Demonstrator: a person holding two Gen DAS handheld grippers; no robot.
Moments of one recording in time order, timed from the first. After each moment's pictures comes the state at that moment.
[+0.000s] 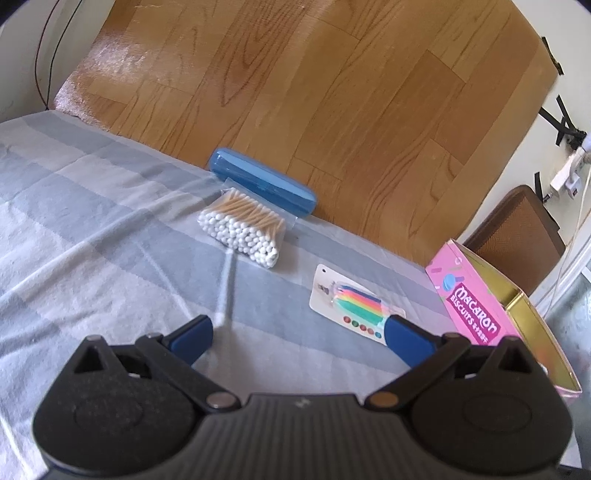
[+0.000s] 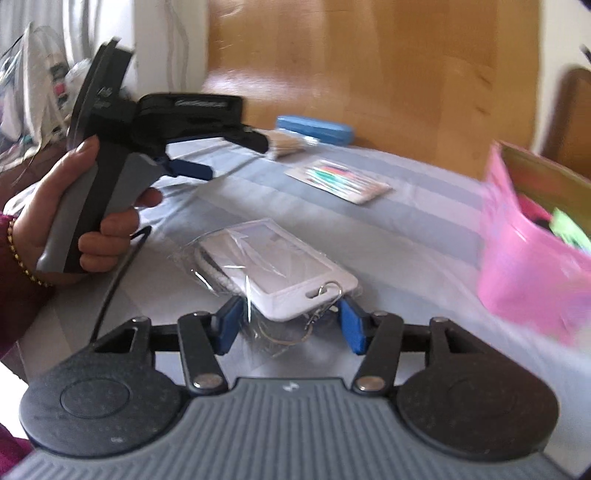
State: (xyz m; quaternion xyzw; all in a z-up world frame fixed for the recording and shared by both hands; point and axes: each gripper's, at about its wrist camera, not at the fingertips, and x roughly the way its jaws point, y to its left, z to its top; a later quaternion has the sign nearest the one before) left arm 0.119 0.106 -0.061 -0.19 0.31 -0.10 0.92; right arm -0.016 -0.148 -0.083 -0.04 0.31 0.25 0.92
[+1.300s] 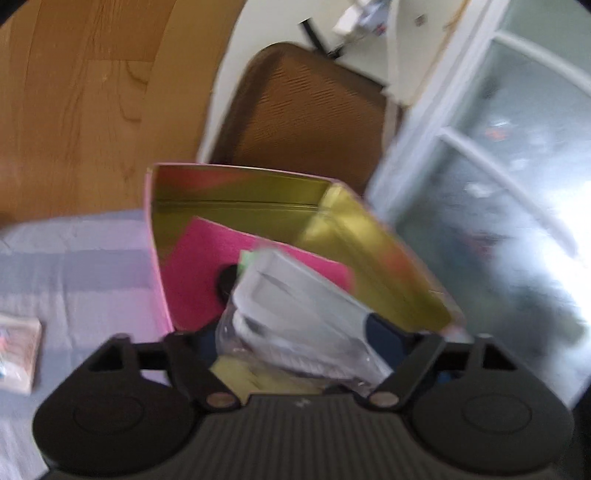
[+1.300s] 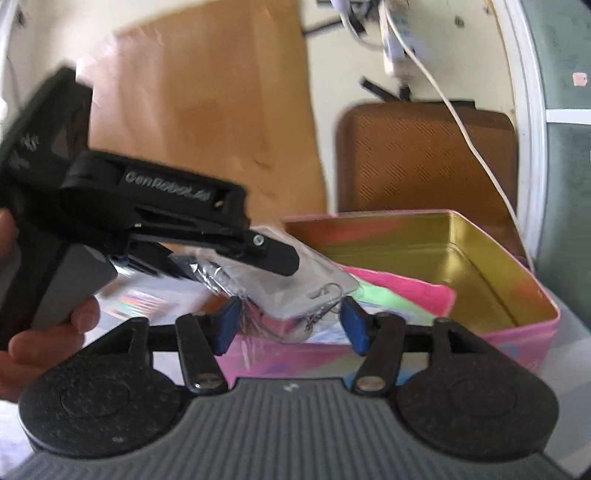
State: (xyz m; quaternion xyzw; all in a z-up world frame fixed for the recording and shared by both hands) left arm 0.150 -0.189 0.002 -0.04 0.38 -0.32 0.87; right arm 0.013 -0.308 -0.043 0.06 0.19 0.06 0.98
